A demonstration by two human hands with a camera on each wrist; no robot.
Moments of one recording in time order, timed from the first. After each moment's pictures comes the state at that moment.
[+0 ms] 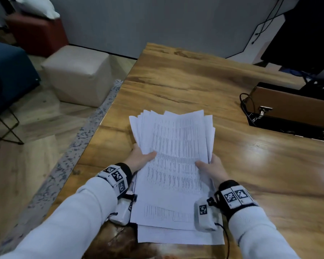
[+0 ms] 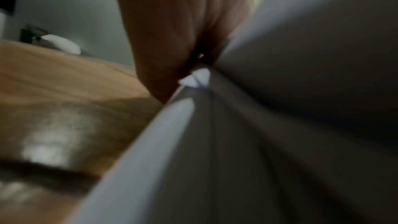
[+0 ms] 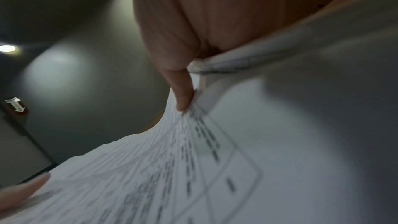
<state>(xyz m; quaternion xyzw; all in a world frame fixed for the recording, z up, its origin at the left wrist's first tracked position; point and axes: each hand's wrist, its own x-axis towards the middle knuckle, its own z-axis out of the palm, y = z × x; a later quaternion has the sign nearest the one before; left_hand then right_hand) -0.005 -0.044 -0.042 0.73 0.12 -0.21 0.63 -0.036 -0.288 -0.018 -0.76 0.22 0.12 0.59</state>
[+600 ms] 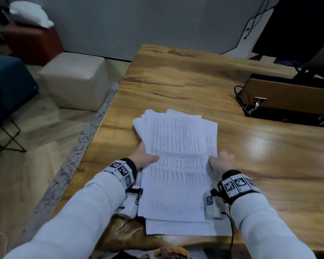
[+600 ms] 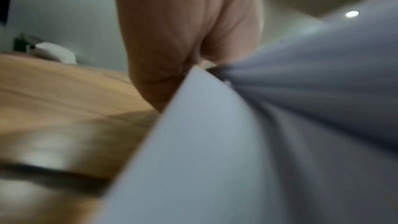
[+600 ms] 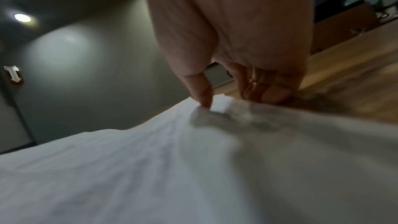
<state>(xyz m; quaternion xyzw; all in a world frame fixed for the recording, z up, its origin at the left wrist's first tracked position) -0.025 -0.055 -0.014 0.77 0.03 -0.25 0.59 -0.039 -0.305 -0.019 -0.89 0.33 0.13 0.30</state>
